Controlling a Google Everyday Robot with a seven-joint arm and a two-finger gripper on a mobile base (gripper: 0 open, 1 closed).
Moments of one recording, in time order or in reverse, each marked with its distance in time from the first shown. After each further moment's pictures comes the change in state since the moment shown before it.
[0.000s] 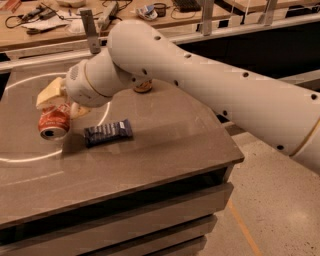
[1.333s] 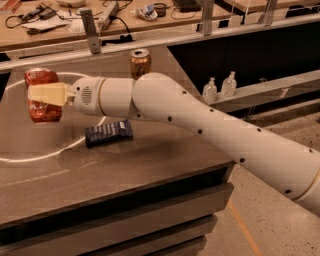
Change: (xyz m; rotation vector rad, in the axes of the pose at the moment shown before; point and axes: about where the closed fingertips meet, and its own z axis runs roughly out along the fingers) arm 0.016 -0.031 -0.012 0.325 0.383 -0.480
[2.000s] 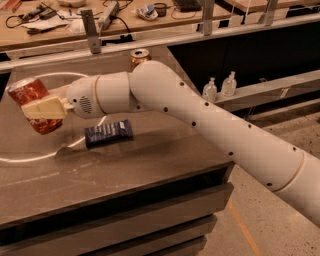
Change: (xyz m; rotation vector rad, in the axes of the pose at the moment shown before) arm -0.021 -0.013 0.002 0.102 -0.154 -0.423
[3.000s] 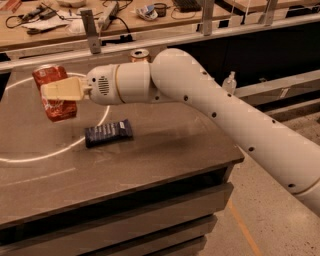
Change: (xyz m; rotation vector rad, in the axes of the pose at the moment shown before) arm 0.017 0.020 -0.041 -0.054 0.030 0.315
